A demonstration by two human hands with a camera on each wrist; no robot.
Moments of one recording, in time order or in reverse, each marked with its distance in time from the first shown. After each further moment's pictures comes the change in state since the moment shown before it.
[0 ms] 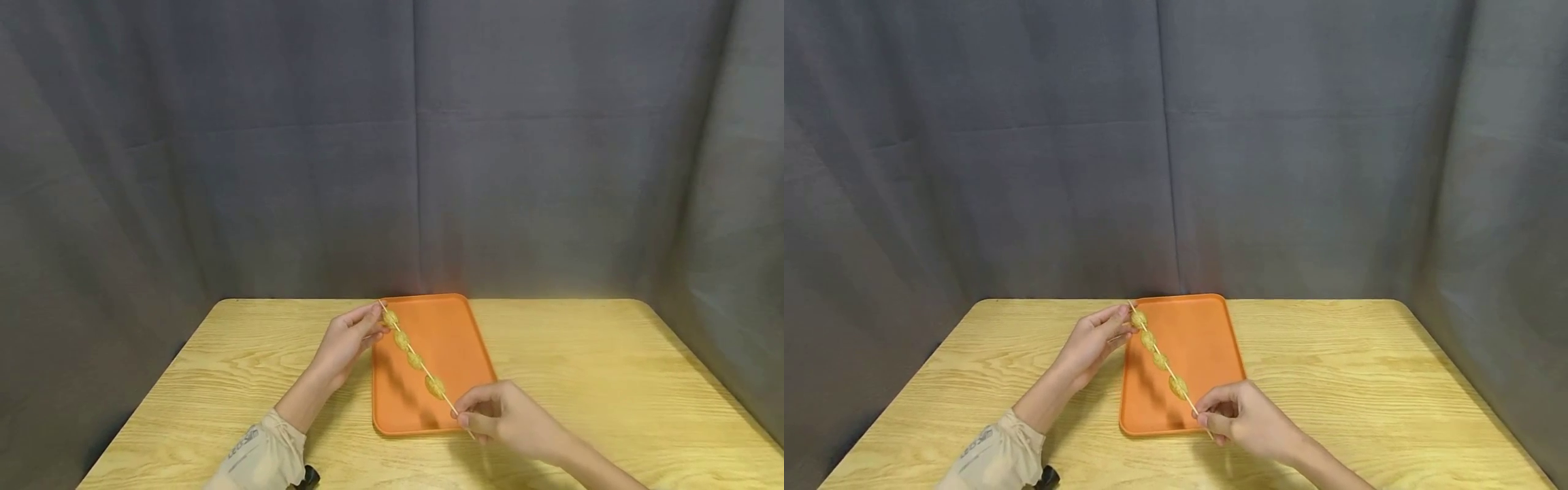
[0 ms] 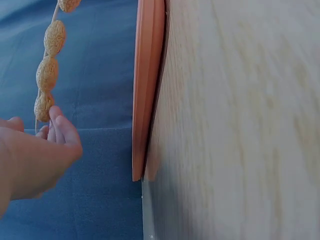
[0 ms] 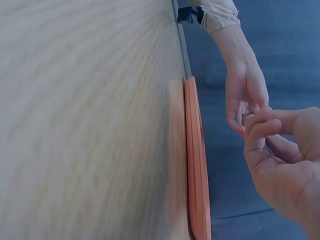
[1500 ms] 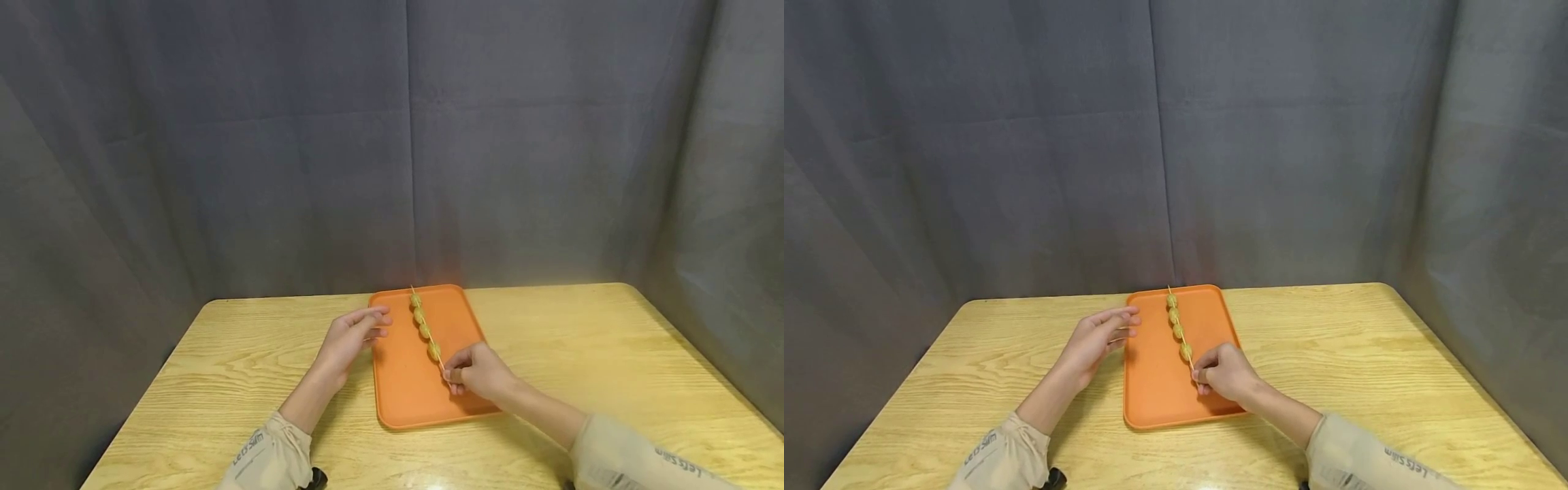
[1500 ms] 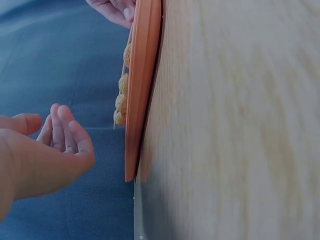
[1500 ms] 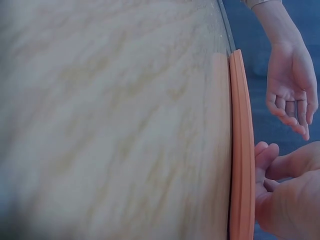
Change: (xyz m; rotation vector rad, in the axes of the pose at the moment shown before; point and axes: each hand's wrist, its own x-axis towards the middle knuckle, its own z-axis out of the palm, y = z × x) left_hand -0.004 -0.011 0.018 0.126 0.025 -0.051; right_hand 0.053 0.029 -0.007 0.085 0.221 0.211
